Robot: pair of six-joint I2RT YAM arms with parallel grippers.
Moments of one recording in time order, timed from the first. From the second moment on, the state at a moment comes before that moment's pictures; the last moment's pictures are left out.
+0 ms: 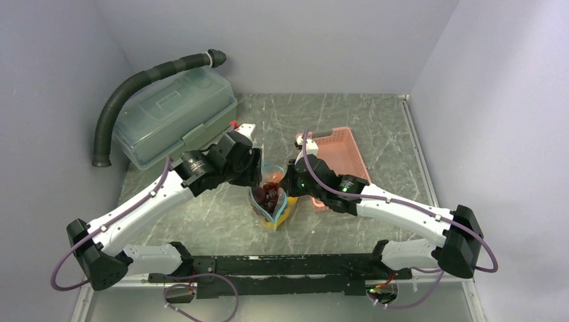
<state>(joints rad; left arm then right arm) -0.83 1.20 1.25 -0.86 -0.19 -0.57 1.00 1.23 0.94 -0.30 0.23 0.71</state>
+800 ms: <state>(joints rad) -0.85 1.27 1.25 -0.94 -0.32 -0.56 1.00 1.24 0.96 -0.31 0.23 0.69</state>
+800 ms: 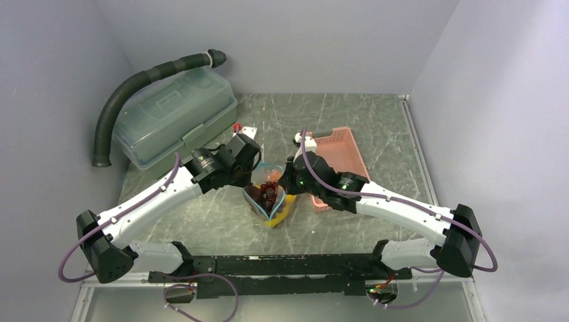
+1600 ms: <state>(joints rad) -0.82 1.20 1.23 -0.93 -0.32 -0.51 1.02 1.33 1.03 -0.31 0.18 0.69</state>
